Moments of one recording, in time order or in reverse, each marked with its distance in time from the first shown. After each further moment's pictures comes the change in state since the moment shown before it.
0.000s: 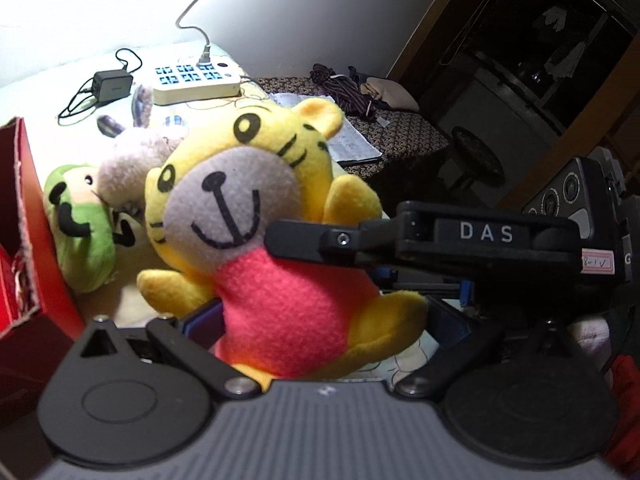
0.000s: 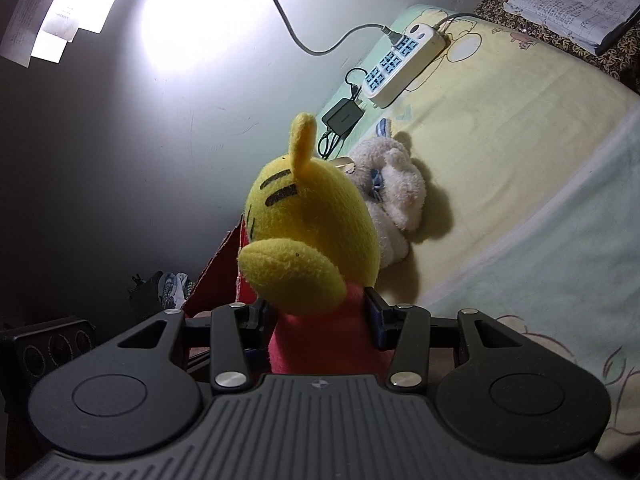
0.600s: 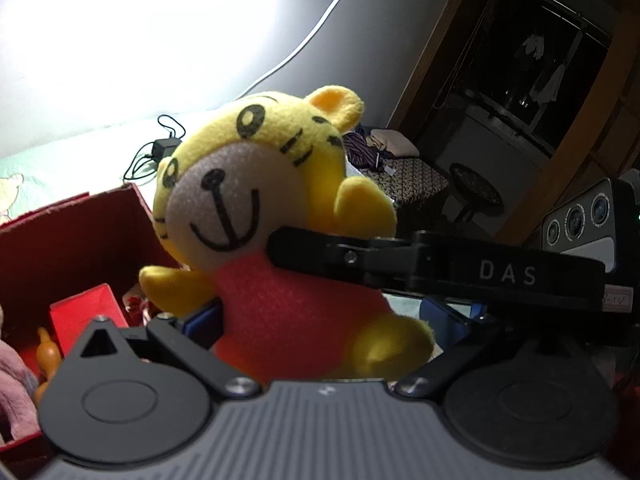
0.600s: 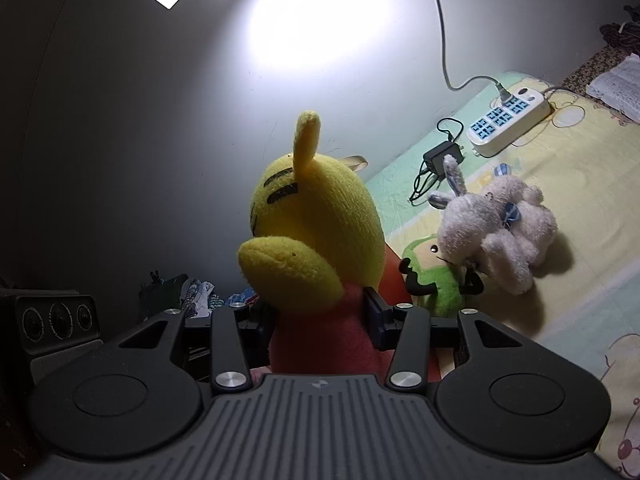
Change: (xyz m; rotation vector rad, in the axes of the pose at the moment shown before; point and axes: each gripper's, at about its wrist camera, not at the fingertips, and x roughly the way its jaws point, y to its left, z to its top) left arm -0.111 0.060 -0.003 0.069 -0.162 0.020; right arm 0.041 0.120 -0.053 -0.249 -0.163 0.047
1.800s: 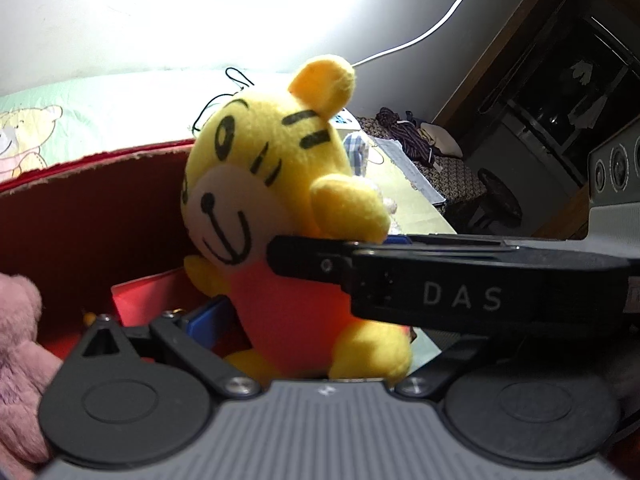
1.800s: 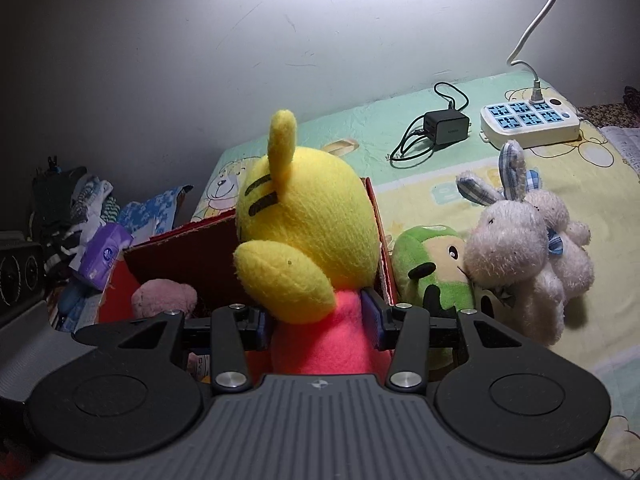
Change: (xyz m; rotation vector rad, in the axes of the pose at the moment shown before) left arm 0.036 0.120 -0.008 -0.162 0.077 0.011; right arm 0.147 0.042 -0.004 -0.267 0.281 -0.346
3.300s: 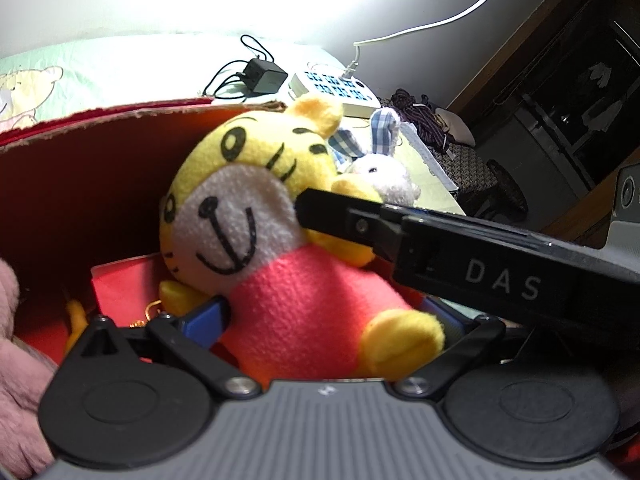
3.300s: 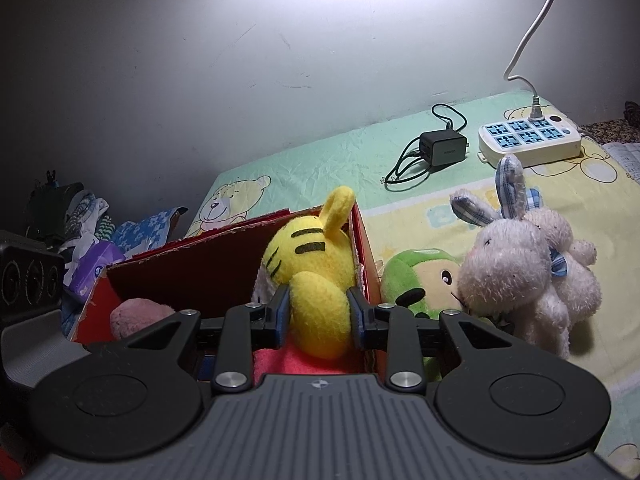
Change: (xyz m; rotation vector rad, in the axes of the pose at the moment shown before) left arm 0.026 0.021 0.003 -0.059 0.070 0.005; right arm 0.009 -0.020 -0.004 0.013 -0.113 0.038
